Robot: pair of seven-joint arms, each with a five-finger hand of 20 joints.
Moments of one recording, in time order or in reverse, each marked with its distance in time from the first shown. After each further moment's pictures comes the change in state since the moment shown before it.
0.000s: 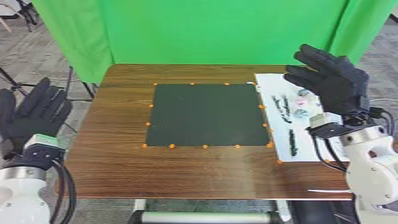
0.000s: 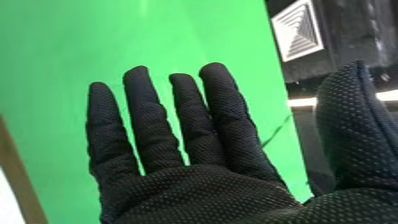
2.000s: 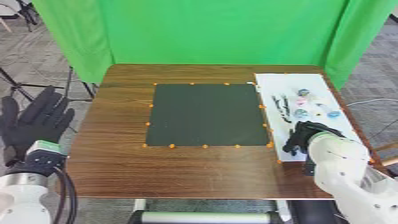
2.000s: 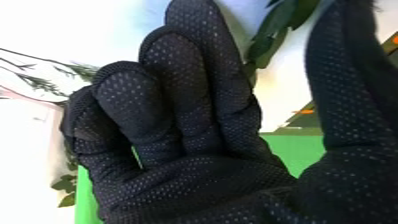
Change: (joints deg) left arm 2.0 -1.2 0.4 -0.7 0.0 0.2 -0.7; right arm 12.1 16.5 -26.7 2.8 -72.4 -25.3 50.8
